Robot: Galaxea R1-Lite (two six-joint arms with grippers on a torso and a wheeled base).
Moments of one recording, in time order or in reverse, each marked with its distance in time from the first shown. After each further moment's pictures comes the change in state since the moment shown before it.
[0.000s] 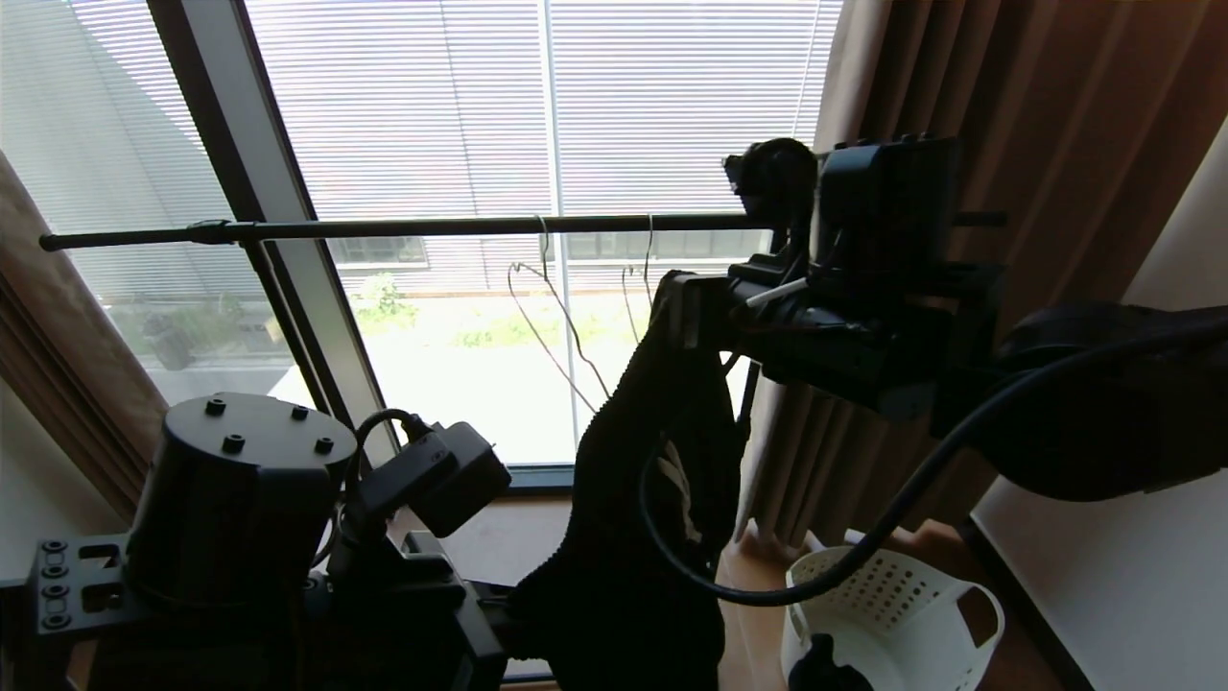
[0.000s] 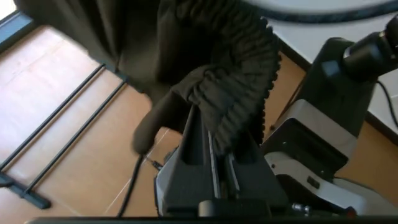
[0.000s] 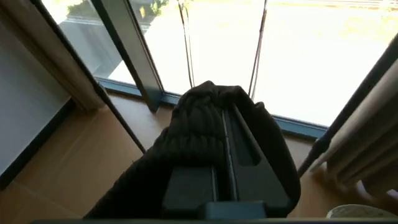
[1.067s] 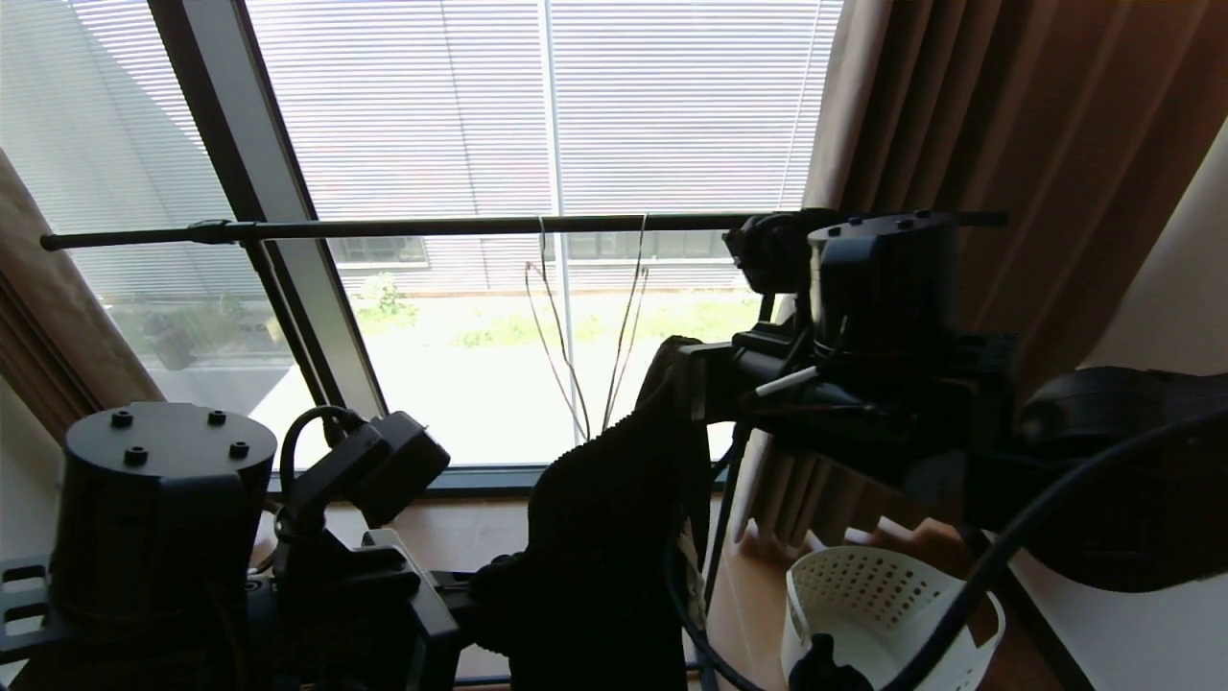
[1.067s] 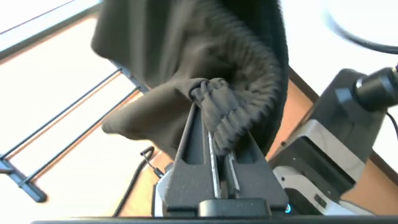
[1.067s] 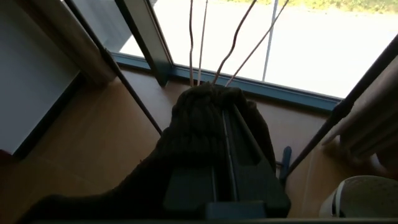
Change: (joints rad) left arm 0.078 -0.068 0.089 -0.096 -0.010 -0.068; right arm 0.031 -0.077 0.201 -0.024 0.000 0.069
